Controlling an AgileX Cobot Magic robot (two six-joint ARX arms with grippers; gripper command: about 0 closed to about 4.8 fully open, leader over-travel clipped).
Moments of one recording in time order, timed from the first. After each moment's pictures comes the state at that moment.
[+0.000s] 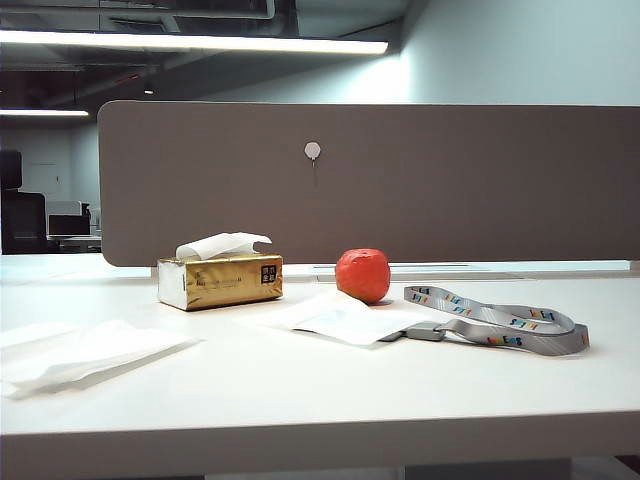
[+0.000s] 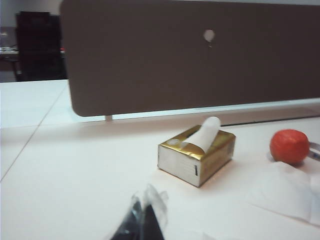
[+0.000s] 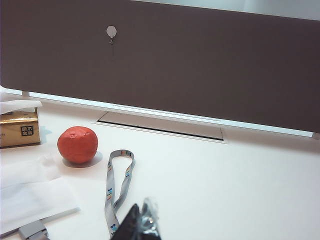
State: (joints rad) left arm 0.00 0.00 0.01 0.13 0.17 0.02; right arm 0.06 0.00 0.01 0.15 -0.15 -0.09
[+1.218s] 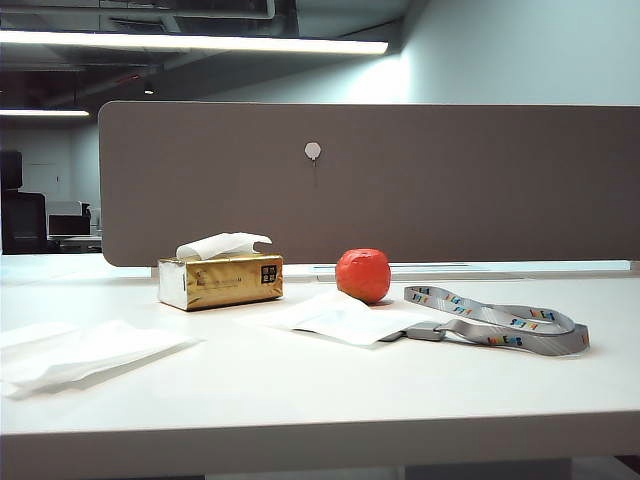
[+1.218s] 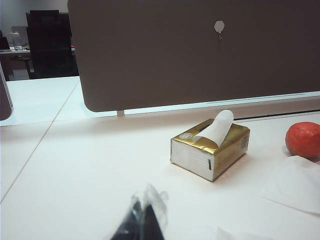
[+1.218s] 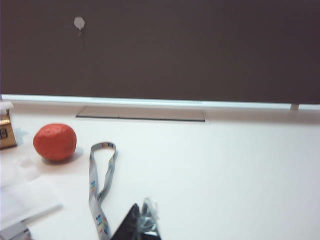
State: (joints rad) left arm 0.00 0.00 0.01 0.11 0.13 0.05; right arm 0.06 0.00 0.01 0.10 -0.05 -0.01
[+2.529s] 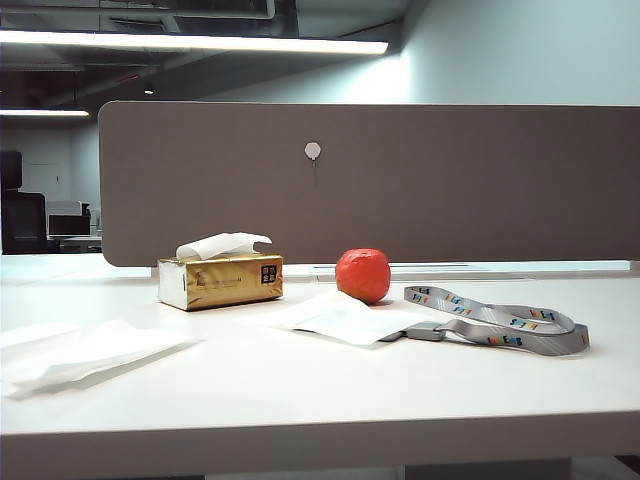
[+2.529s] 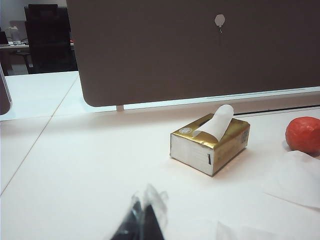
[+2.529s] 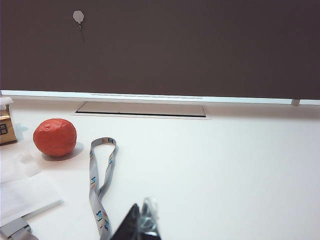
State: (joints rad) left arm 0.00 0.00 0.01 0.09 0.13 0.05; right arm 0.06 0.00 0.01 0.09 -0.05 -0.01
